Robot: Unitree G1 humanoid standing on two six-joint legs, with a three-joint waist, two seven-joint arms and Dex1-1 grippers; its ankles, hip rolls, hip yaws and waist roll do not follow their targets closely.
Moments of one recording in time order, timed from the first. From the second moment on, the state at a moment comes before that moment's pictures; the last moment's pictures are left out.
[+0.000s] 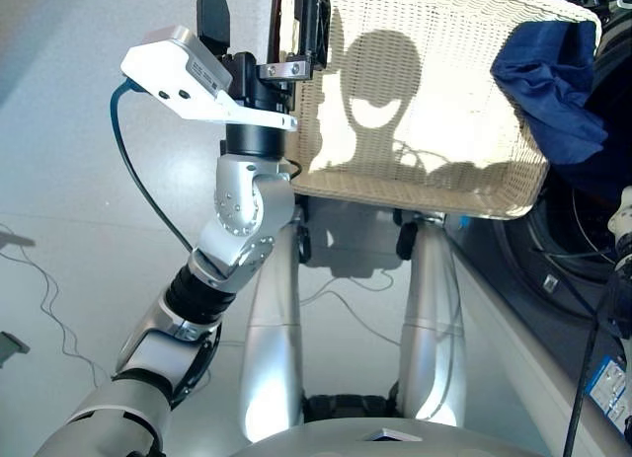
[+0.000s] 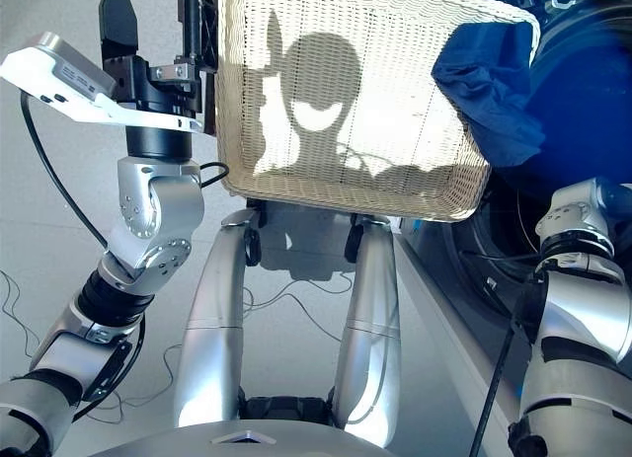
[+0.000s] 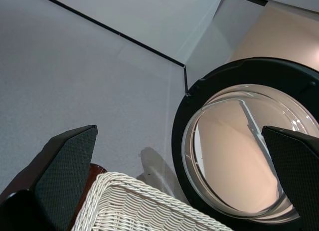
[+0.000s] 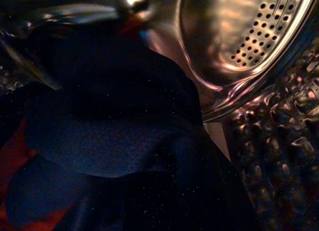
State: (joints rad) left arm -0.68 0.39 -0.42 -0.29 -0.59 -0.35 0.47; right arm -0.93 -0.81 -0.21 1.27 0.81 -0.31 -0.83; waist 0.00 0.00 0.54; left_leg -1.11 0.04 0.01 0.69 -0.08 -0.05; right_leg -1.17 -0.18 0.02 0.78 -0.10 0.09
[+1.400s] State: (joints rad) left arm -0.67 0.30 -0.39 -0.29 -0.60 -0.34 0.44; right arm -0.77 -0.57 0.16 0.86 0.28 -0.16 -0.51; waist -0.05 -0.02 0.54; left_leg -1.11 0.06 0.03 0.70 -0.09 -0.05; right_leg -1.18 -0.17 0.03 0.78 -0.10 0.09
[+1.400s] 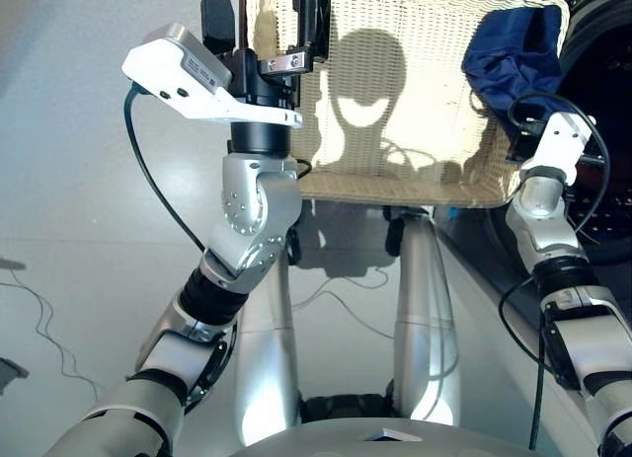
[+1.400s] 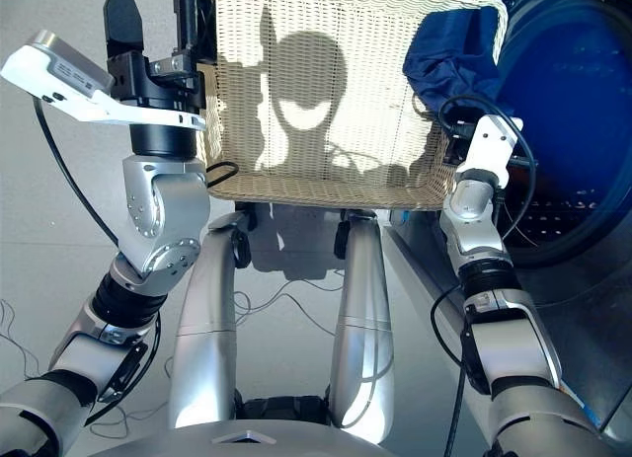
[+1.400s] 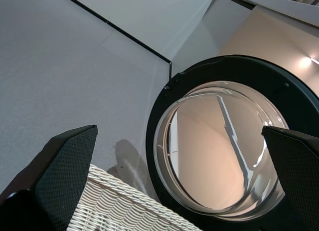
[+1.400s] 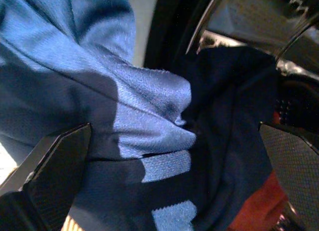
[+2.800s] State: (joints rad) left arm -0.67 0.35 -0.40 -0.29 -0.63 -0.34 0.44; right arm -0.95 -0.73 0.00 1.13 0.52 -0.22 -0.70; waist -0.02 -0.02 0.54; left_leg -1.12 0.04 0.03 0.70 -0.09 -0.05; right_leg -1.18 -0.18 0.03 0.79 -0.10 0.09
